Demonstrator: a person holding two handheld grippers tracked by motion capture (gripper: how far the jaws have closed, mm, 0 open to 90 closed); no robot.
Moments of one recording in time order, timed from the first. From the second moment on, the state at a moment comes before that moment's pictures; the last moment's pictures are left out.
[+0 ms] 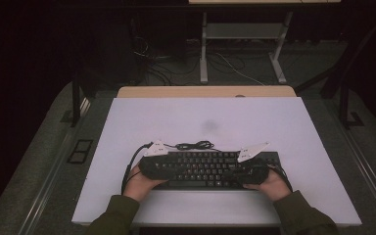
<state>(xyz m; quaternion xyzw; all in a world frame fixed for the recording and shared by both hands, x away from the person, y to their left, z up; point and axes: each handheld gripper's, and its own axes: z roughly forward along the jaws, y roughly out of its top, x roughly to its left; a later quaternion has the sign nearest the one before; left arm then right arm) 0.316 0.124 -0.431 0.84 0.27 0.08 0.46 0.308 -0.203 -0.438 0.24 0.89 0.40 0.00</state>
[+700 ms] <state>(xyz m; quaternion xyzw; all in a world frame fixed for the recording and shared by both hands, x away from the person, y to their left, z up) 0.325 0.115 -0.434 0.86 0.28 0.07 0.43 0.308 -0.203 -0.439 0.24 0.88 0.40 0.00</state>
